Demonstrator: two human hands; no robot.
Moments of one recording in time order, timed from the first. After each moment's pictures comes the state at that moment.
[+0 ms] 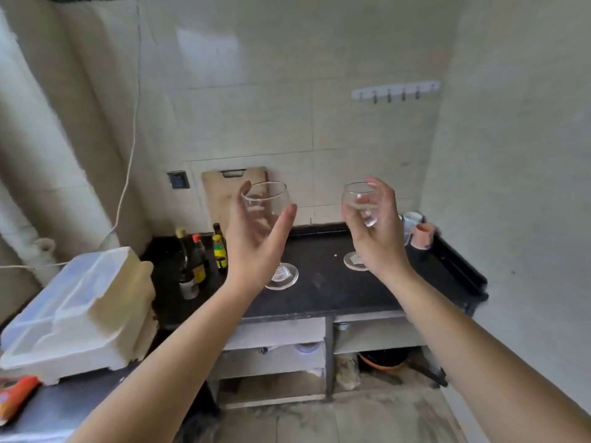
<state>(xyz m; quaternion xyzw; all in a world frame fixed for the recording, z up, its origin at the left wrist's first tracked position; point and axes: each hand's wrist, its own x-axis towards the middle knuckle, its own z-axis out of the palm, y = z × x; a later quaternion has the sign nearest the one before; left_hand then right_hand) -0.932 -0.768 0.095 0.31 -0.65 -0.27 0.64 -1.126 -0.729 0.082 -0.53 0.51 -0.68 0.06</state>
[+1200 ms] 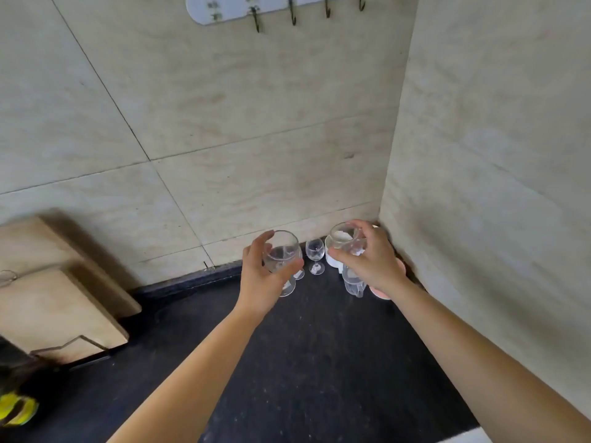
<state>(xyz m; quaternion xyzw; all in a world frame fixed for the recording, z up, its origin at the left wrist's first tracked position) -1.423 -1.245 -0.086 0.44 -0.67 -0.48 0.36 -1.639 -1.167 -0.094 -0.44 0.73 -0.48 0.22</state>
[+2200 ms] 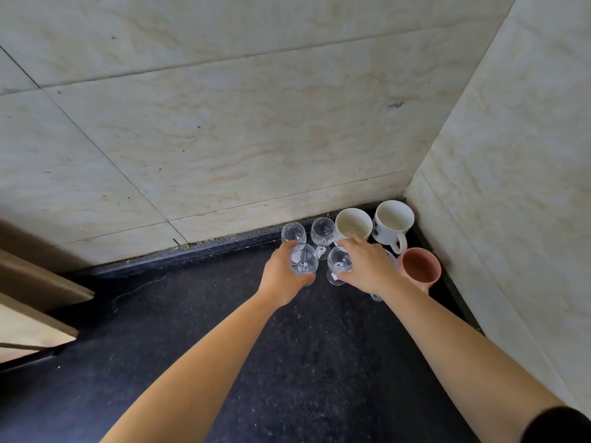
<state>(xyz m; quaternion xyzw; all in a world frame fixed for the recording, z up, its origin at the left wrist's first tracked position) -1.487 -1.359 -0.249 0.52 -0.71 -0.46 0.11 -1.674 -1.281 -0.224 -0.59 0.78 -0.02 0.20</state>
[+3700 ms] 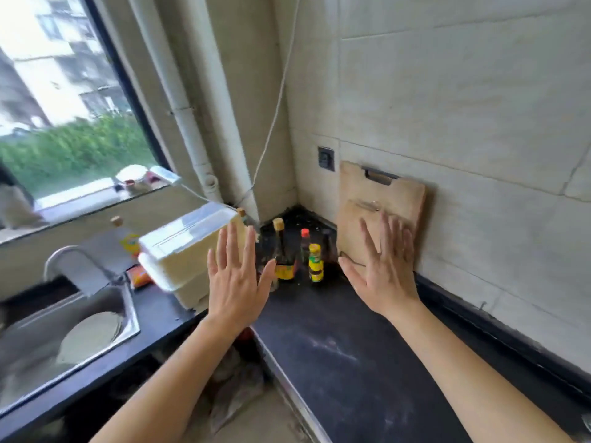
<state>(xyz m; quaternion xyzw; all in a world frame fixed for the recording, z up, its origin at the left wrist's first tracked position) -0.967 -1.051 -0.003 0.84 -0.48 0.18 0.20 -1.174 -1.240 -0.027 -0.89 0.36 -0.30 0.01</state>
